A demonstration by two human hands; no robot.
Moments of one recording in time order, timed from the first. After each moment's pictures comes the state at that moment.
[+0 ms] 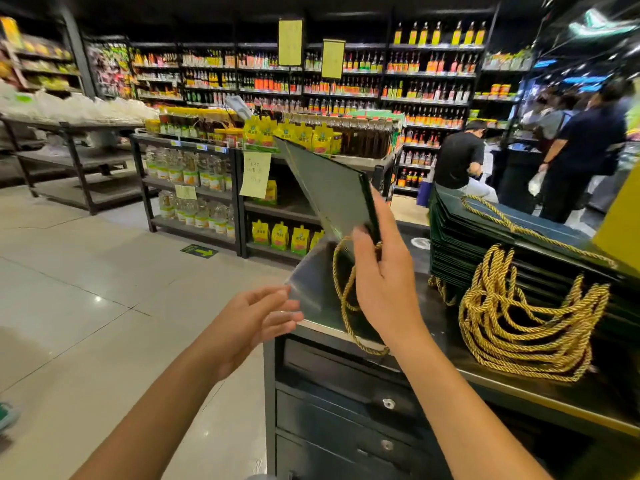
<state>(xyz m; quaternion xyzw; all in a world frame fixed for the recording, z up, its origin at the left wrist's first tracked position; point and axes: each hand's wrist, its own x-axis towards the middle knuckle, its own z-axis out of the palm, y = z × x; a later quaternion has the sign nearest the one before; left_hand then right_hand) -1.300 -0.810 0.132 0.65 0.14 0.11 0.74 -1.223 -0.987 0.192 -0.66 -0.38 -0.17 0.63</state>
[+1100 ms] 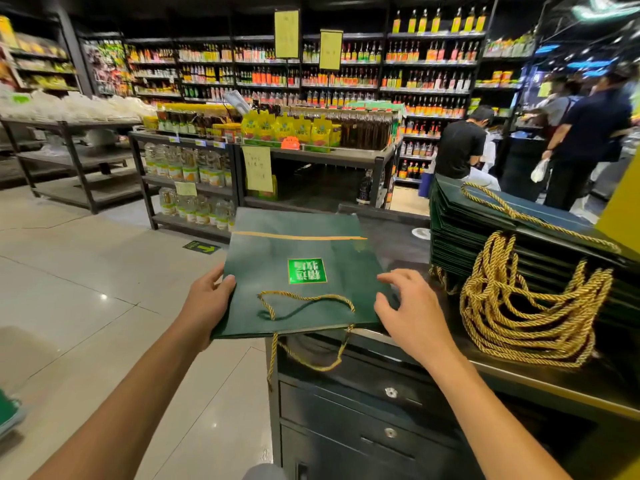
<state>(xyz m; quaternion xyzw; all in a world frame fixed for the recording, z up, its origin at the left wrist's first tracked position) -1.284 -0.754 0.114 0.68 0.26 0.24 0.64 -1.170 -1.033 0.119 -0.89 -0.27 -0.13 0.35</state>
